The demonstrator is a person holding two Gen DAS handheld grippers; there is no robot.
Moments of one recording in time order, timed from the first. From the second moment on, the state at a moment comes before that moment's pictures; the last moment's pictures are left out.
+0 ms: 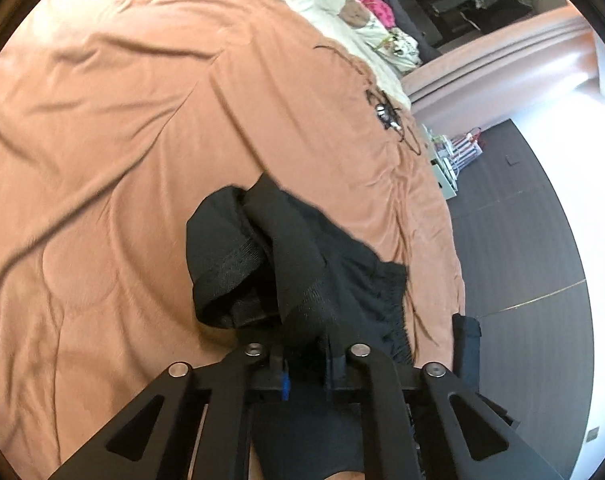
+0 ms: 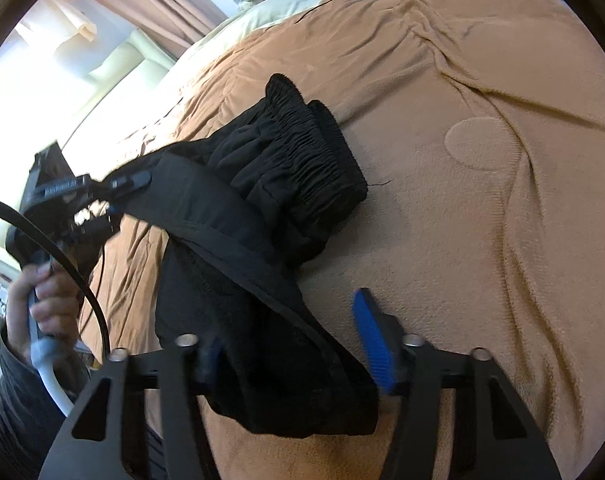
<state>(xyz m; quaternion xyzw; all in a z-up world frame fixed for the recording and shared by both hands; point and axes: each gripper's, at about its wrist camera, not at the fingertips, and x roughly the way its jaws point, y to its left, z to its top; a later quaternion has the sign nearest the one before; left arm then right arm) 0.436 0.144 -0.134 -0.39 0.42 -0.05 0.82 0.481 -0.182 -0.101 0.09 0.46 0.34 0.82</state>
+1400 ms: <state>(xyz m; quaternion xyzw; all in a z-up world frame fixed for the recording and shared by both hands) 0.494 0.111 -0.150 -0.31 0.48 -0.10 0.81 0.473 -0.213 -0.103 0.16 0.46 0.36 0.80</state>
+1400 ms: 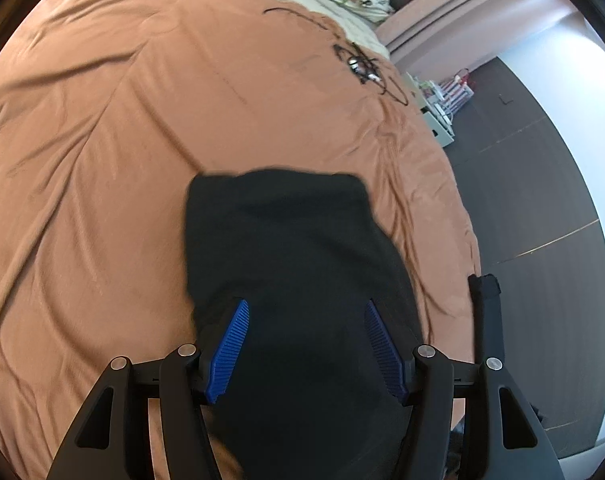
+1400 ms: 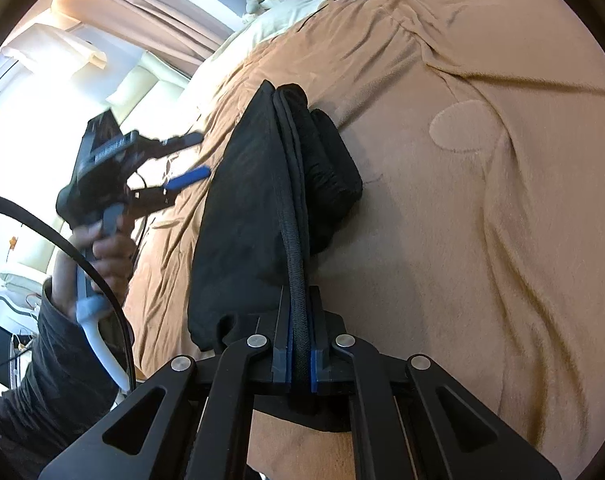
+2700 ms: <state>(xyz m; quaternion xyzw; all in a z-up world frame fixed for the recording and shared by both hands) 0.389 0.079 -0.209 -0.41 0.51 -0.12 0.75 0.574 -0.146 -0.102 0.06 0.47 0.38 0.79</state>
